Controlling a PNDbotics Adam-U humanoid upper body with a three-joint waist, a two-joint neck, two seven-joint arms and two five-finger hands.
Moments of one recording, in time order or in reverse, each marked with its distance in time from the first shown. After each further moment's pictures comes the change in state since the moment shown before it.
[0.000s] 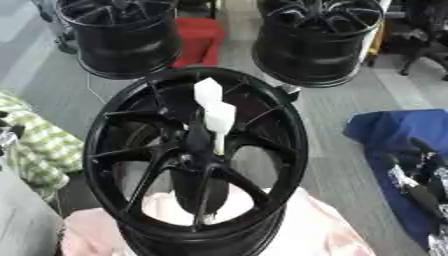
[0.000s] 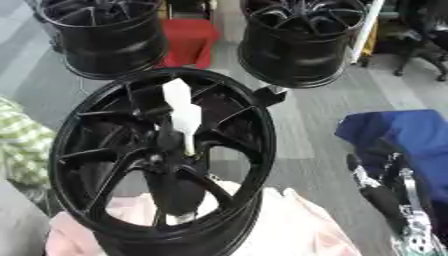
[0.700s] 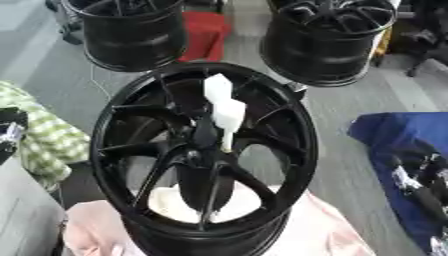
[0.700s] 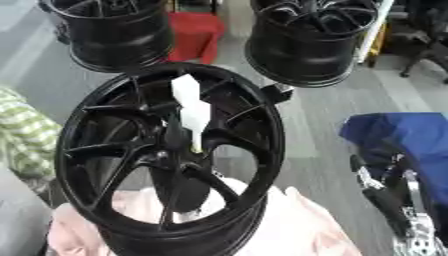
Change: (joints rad) left arm 0.131 -0.339 0.143 -0.387 0.215 0.170 0.006; right arm -0.007 0.010 0.000 0.000 -0.001 -0.001 0.001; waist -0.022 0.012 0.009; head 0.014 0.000
